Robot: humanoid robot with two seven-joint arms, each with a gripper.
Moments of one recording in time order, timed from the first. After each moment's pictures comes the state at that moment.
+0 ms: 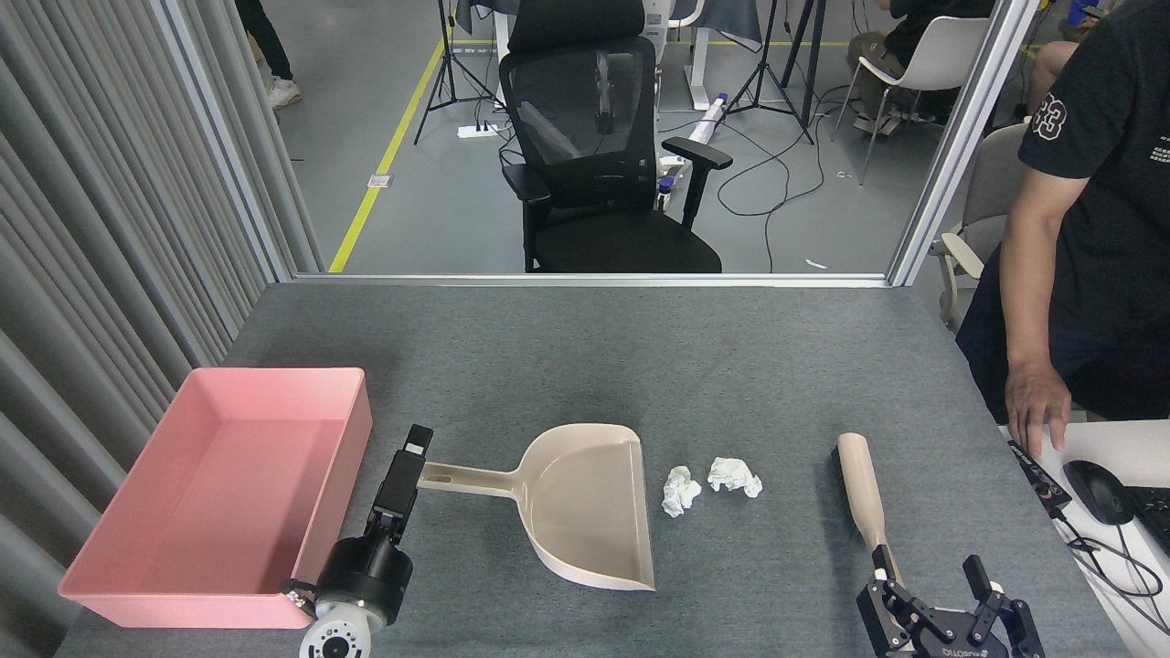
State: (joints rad) left arm -0.06 -0.11 0.02 -1.57 -0.39 -0.06 -0.17; right arm 0.19 0.06 -0.32 -1.65 1.44 -0.25 -0.03
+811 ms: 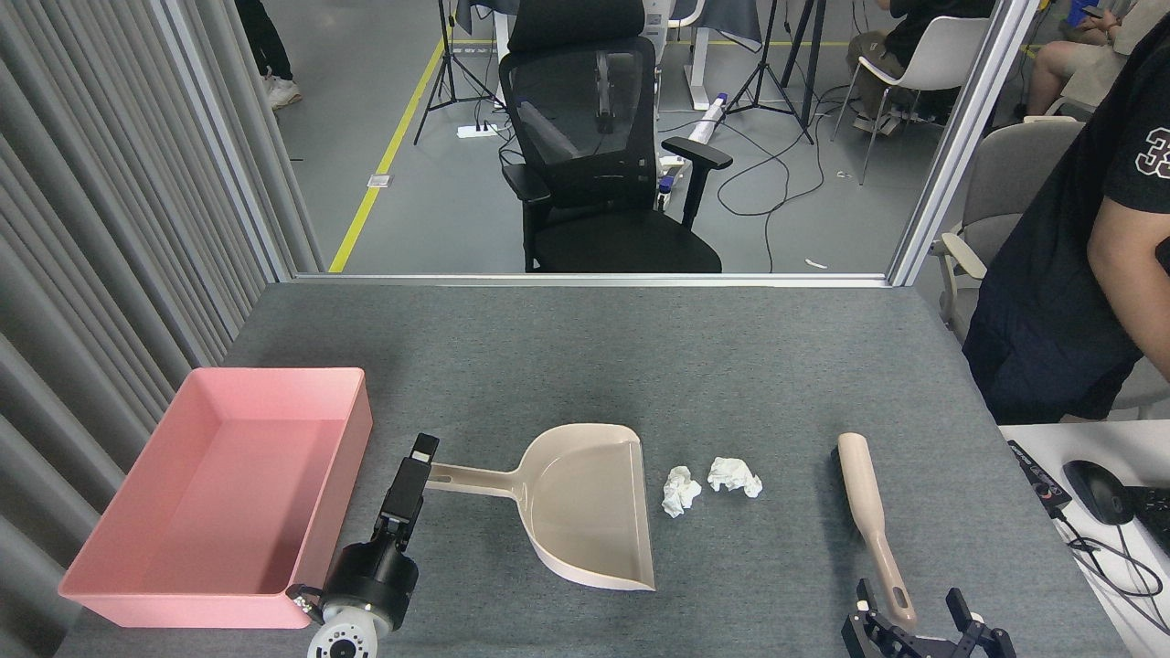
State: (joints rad) left arm -0.06 -0.11 0.02 -1.53 -0.39 -0.06 -0.16; right arm 0.20 0.06 -0.29 -1.58 1.50 -0.21 0.01
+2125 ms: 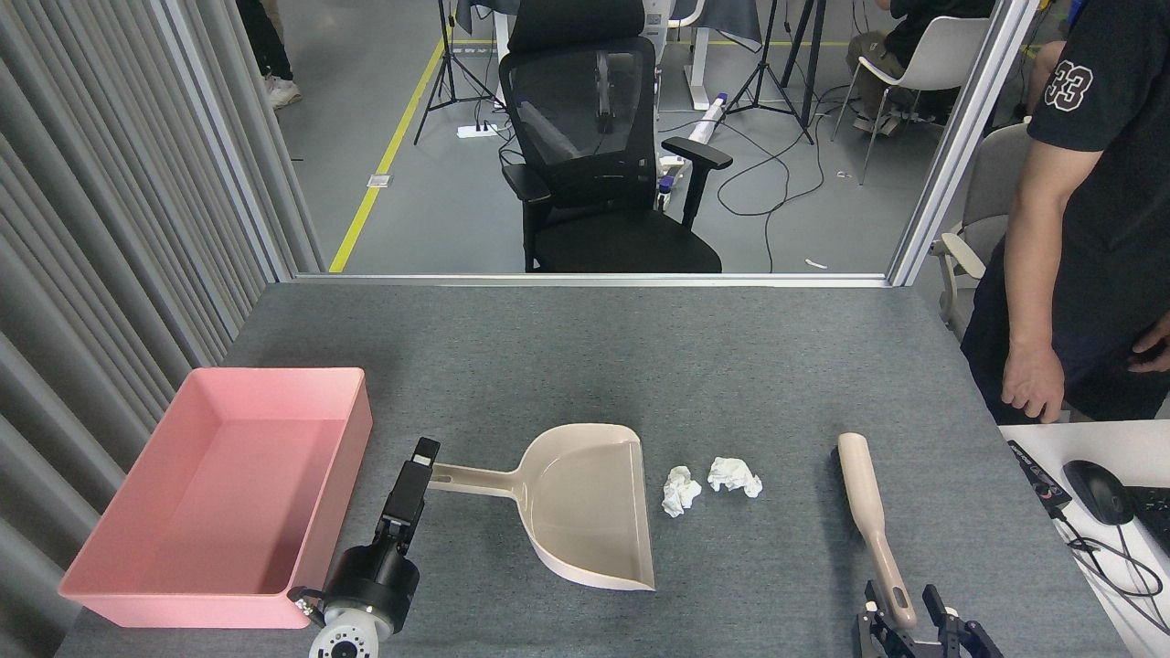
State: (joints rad) left arm -0.06 -0.11 0.02 -1.51 -0.39 -0.06 -0.16; right arm 0.19 0.03 -0.28 -1.53 1.52 -0.22 0.02
